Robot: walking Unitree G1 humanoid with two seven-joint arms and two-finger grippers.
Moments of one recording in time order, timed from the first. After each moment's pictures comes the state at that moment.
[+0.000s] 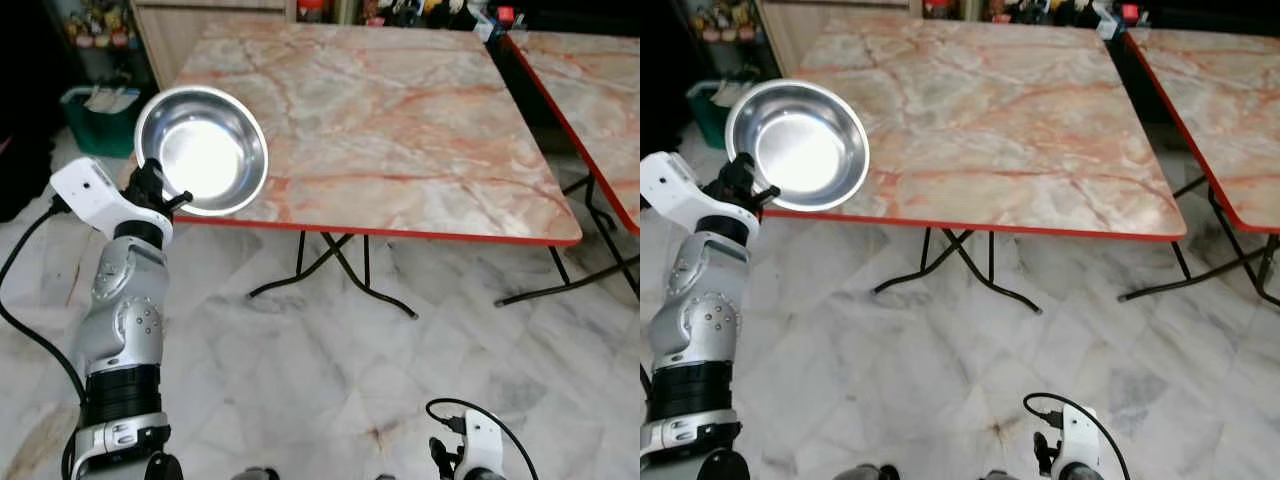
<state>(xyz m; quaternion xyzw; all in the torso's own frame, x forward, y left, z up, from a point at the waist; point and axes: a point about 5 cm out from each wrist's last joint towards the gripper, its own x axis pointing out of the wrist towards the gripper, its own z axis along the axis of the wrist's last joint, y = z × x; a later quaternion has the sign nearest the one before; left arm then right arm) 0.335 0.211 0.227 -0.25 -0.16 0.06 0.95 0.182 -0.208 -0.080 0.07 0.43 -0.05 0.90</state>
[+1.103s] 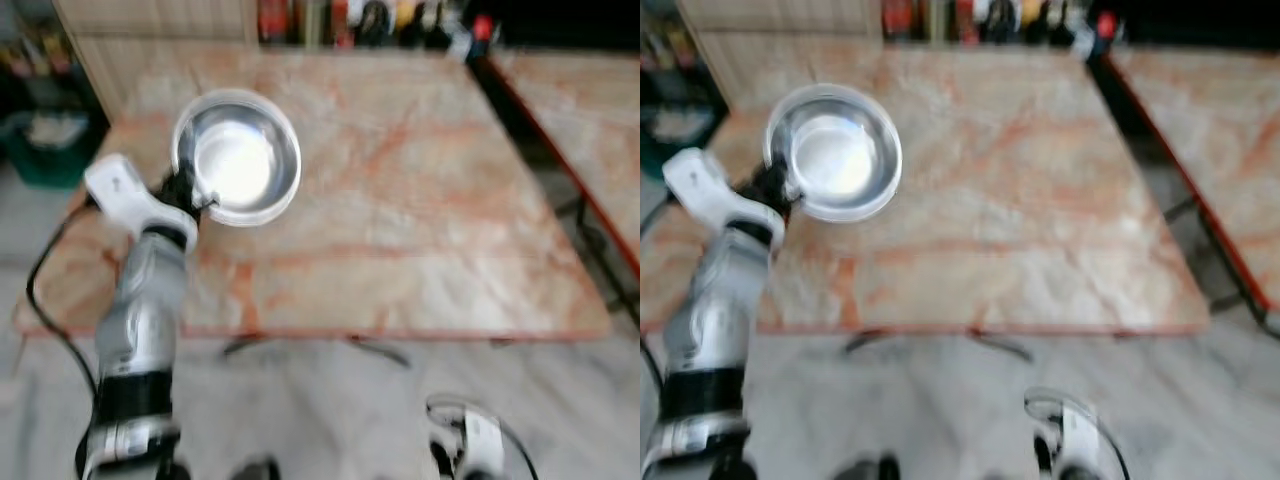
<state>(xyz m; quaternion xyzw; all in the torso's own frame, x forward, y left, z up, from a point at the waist) 0.337 0.178 0.219 -0.27 -0.11 -0.03 0.96 0.185 -0.208 -0.079 0.06 0.43 -0.05 0.90</state>
